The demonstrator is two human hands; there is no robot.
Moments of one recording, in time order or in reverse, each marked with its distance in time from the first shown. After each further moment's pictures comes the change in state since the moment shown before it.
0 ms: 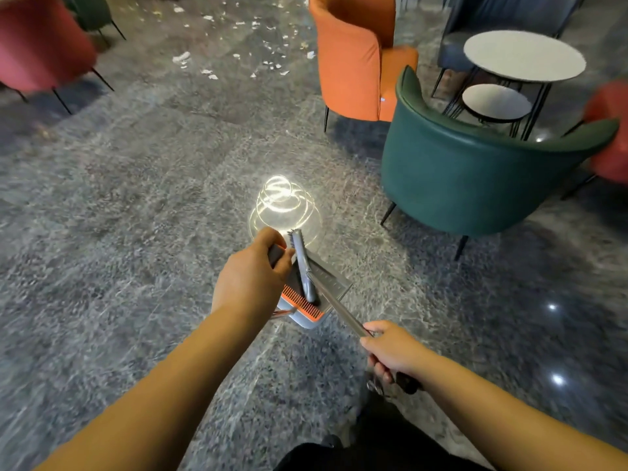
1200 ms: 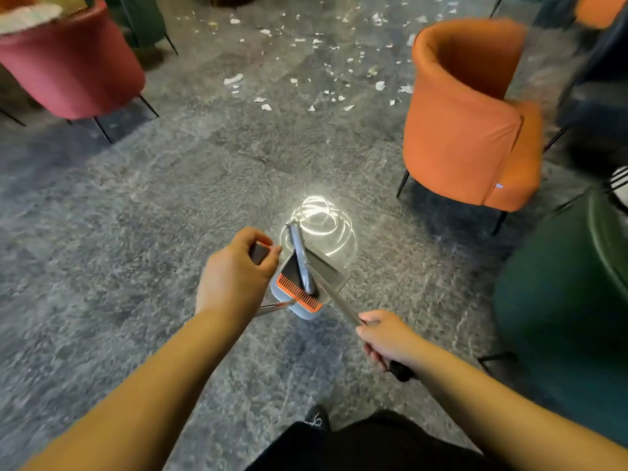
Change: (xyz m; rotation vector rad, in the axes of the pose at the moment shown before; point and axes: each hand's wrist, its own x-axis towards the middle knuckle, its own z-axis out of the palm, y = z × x) left_hand 0.657 -0.169 -0.081 -0.058 0.197 -0.149; right_hand 0.434 -0.572 0.019 -0.124 -0.102 -0.095
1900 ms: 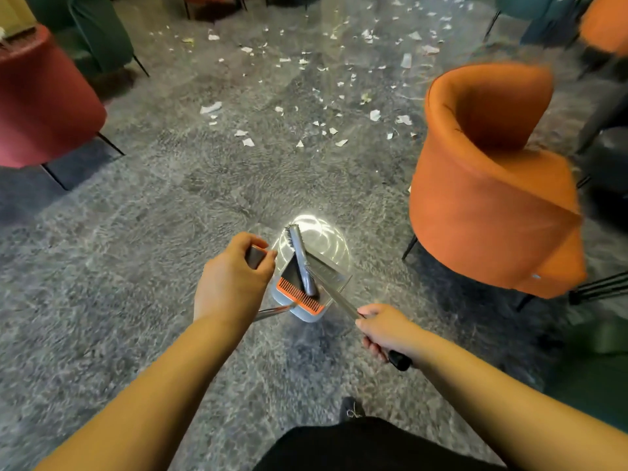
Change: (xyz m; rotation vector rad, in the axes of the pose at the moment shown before) left_hand 0.431 0.056 0.114 -0.024 -0.006 0.018; right_hand 0.294 -0.300 -0.176 0.030 0.015 0.038
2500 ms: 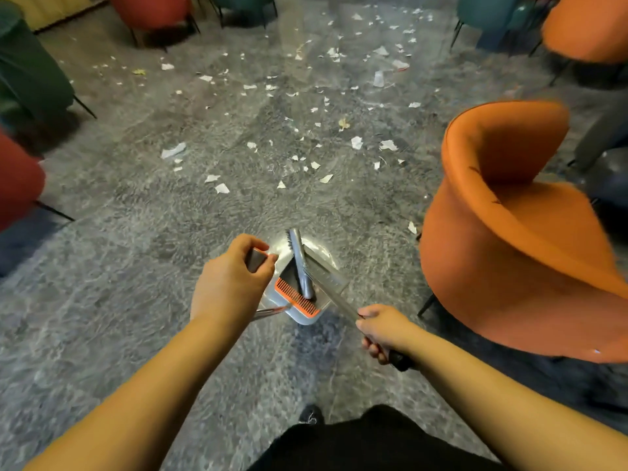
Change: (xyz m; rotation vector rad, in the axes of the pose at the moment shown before) left_hand 0.368 0.010 0.063 0.006 -0.130 0.117; right_hand 0.234 -0.242 -0.071 0.214 0.114 0.079
